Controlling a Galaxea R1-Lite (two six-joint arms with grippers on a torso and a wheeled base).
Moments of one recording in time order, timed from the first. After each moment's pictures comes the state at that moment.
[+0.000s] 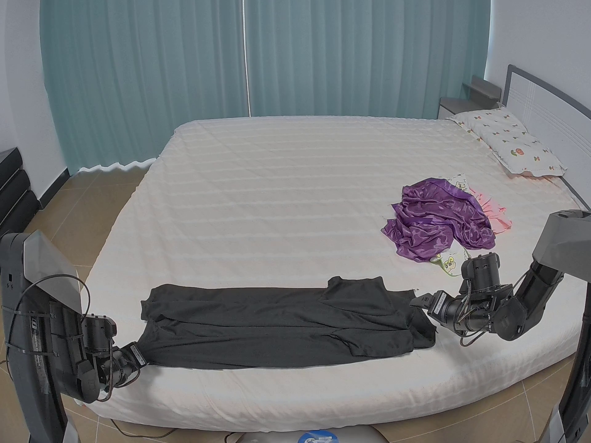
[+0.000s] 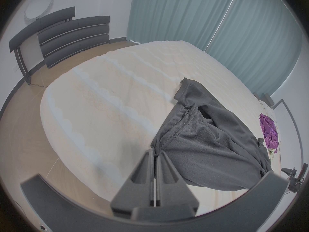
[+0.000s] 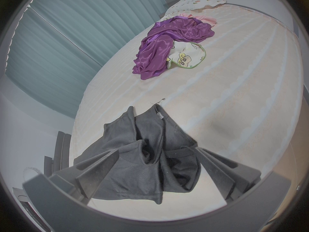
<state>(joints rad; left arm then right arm) 0.08 2.41 -0.13 -1.46 0.06 -0.54 0.22 2.17 -0.63 -0.78 0.04 0.74</state>
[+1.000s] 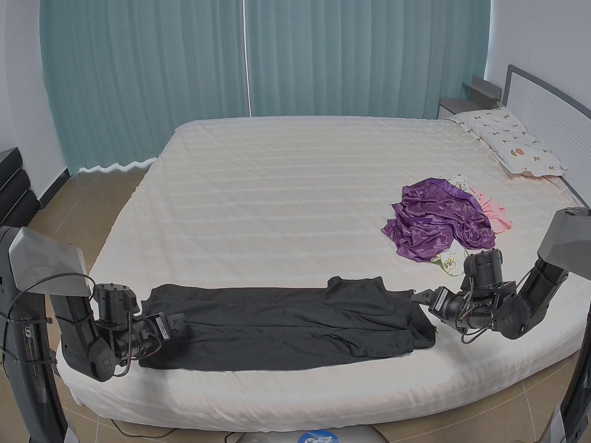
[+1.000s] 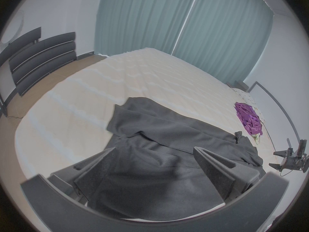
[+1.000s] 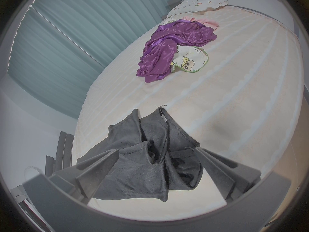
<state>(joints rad) -0.05 2.29 -0.37 -1.28 -0.01 -0.41 0.22 2.14 -0.62 -0.78 0.04 0.74</state>
